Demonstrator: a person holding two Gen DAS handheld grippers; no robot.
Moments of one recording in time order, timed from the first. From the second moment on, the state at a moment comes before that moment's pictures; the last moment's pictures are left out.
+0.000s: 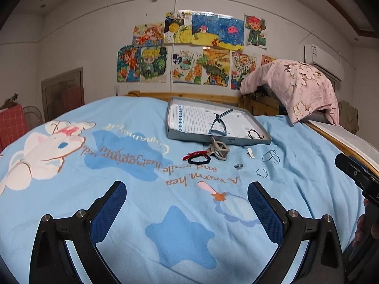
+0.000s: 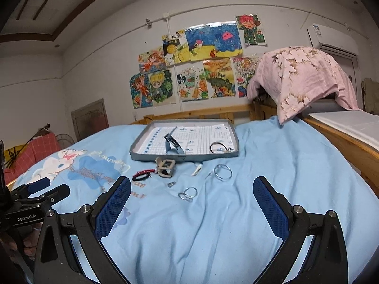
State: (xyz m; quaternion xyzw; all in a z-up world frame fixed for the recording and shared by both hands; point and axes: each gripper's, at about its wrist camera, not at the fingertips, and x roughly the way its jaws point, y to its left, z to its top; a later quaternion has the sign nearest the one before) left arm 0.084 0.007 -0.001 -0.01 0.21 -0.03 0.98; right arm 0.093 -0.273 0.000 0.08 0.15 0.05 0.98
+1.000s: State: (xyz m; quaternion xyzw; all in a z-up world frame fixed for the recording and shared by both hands) left arm 0.297 -0.019 -0.045 0.01 0.34 -0.06 0.94; right arm 0.313 -0.291 -0.047 0.06 0.26 0.10 0.96
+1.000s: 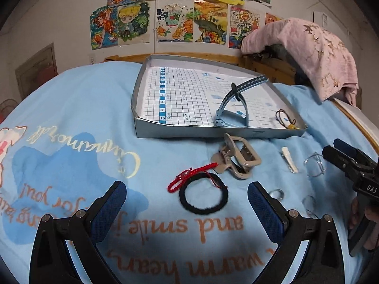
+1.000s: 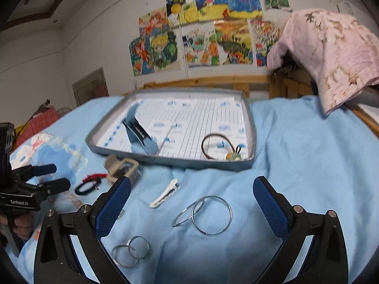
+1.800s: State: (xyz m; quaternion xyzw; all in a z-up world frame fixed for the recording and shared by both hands) left arm 0.301 -0.011 -0.081 -0.02 0.33 -0.11 0.94; right arm 0.328 -0.279 -0.092 0.09 0.33 0.09 0.93
